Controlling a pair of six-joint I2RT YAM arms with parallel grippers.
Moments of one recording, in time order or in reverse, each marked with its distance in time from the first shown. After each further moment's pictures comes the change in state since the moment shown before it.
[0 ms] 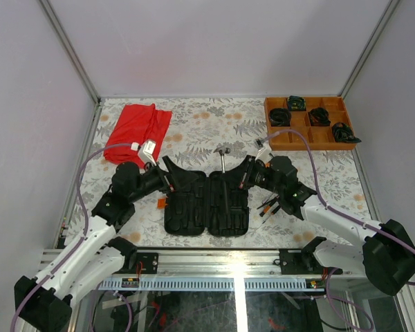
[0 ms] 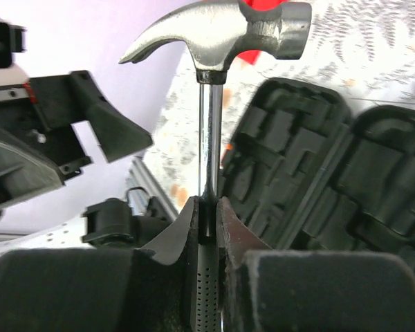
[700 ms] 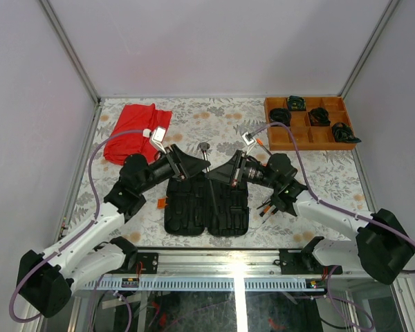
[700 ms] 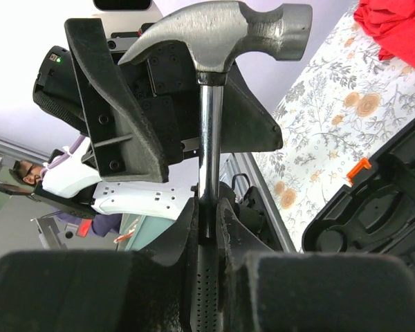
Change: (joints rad) left arm -0.109 0.181 0.070 0.360 0.011 -0.113; right arm 0.064 0.079 0.069 0.336 -0.216 0.207
